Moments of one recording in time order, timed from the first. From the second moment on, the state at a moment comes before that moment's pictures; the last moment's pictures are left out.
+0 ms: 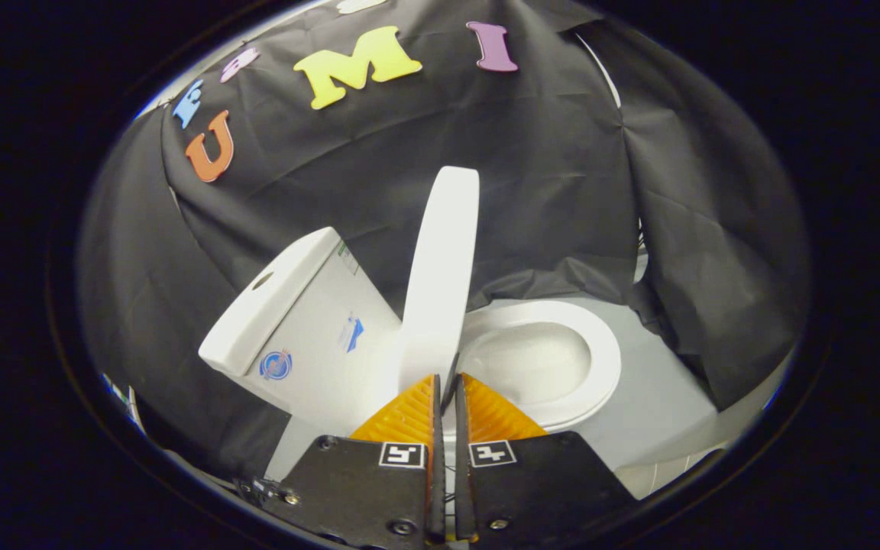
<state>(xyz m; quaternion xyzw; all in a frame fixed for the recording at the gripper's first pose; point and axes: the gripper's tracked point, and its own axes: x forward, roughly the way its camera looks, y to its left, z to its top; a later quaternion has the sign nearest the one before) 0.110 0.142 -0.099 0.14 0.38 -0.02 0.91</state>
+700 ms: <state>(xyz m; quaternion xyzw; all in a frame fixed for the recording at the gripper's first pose) 0.123 0.217 -0.088 0.09 0.37 0.00 0.92</state>
